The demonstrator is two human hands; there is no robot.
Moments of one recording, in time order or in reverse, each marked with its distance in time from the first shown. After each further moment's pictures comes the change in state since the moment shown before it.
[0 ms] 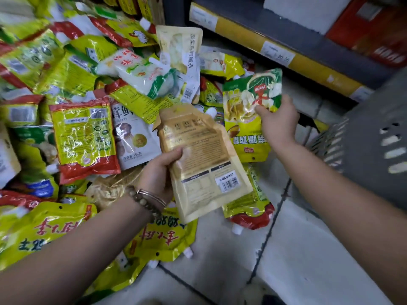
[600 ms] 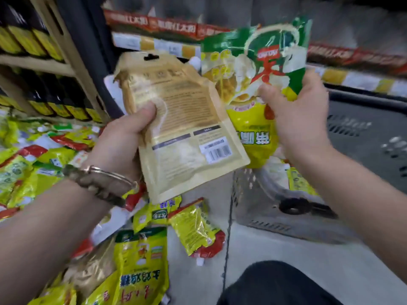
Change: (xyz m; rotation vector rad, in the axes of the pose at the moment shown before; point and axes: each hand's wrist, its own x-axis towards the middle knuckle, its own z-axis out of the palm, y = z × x) left_hand -0.152 0.130 0.194 0.343 -0.270 0.335; right_hand -0.057 -0.173 -0.274 0.393 0.290 -0.232
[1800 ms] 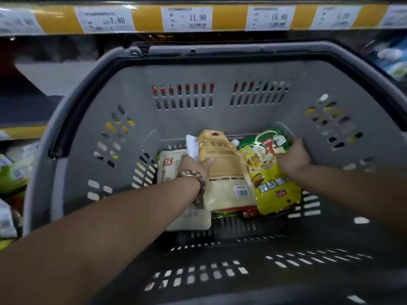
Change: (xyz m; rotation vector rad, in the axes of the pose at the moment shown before) left_hand 0.182 -0.302 0.274 1.016 -0.104 -0.295; right_hand 0.077 0.348 -0.250 -0.836 0.057 0.855
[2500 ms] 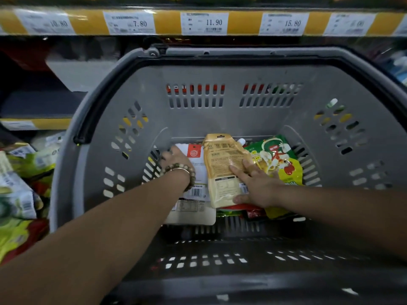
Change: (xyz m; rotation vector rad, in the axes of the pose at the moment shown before) left_hand 0.006 -0.011 -0.037 0.696 0.162 -0.075; right_hand -0.068 -0.020 0.025 -0.763 -0.715 -0.646
